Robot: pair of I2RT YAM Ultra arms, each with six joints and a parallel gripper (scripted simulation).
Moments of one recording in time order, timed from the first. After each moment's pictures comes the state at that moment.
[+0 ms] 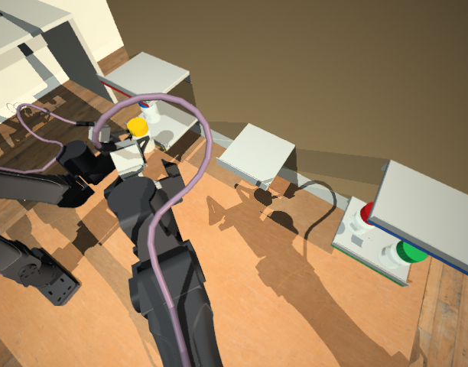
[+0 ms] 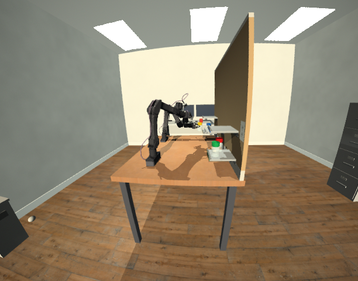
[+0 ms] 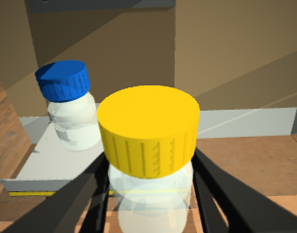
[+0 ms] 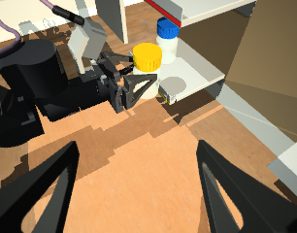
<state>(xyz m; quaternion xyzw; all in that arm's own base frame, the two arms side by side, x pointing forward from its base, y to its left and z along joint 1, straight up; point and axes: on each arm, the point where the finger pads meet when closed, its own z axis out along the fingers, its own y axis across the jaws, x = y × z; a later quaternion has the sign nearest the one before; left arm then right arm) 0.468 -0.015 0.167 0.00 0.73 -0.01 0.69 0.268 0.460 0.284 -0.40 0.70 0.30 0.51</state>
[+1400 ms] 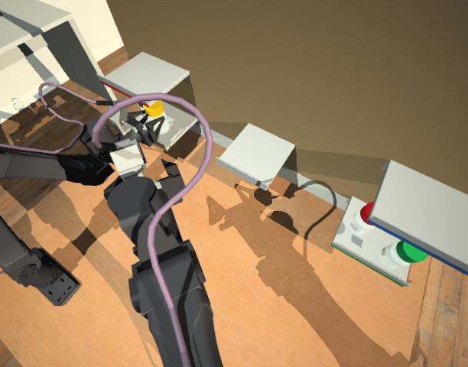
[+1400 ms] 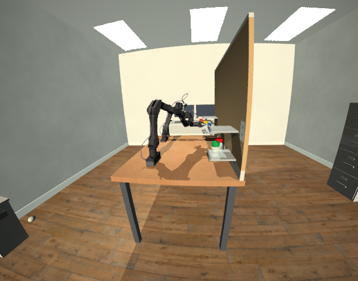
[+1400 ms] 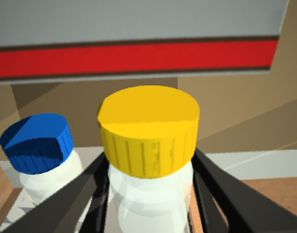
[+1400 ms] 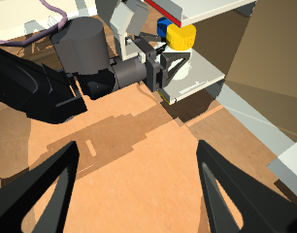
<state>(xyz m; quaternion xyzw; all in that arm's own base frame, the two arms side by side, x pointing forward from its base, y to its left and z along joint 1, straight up) 0.542 -0.019 0.188 0.00 0.71 -0.02 0.71 0.268 0.460 0.284 -0.40 0.70 0.30 0.51</state>
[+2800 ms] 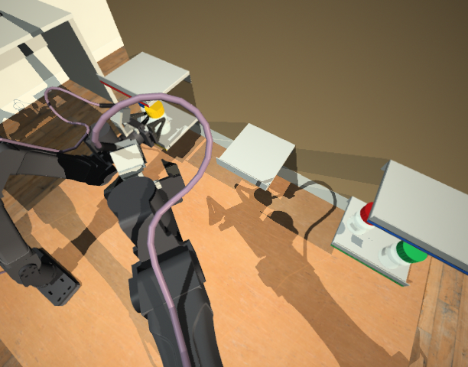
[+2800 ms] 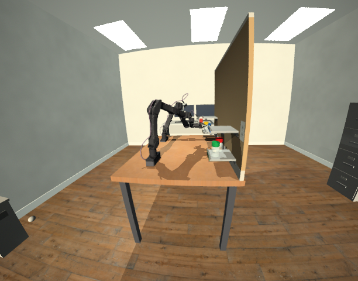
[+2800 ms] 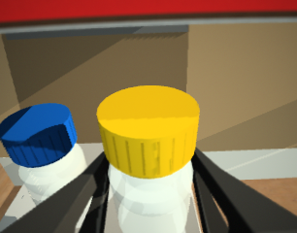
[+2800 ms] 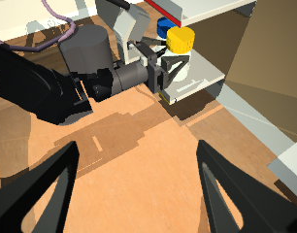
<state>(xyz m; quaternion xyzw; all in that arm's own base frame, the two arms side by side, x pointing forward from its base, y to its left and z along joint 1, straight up) 0.549 -0.012 0.173 0.00 0.70 -0.01 0.71 0.268 0.460 0.284 -0.40 0.70 0.30 0.51</state>
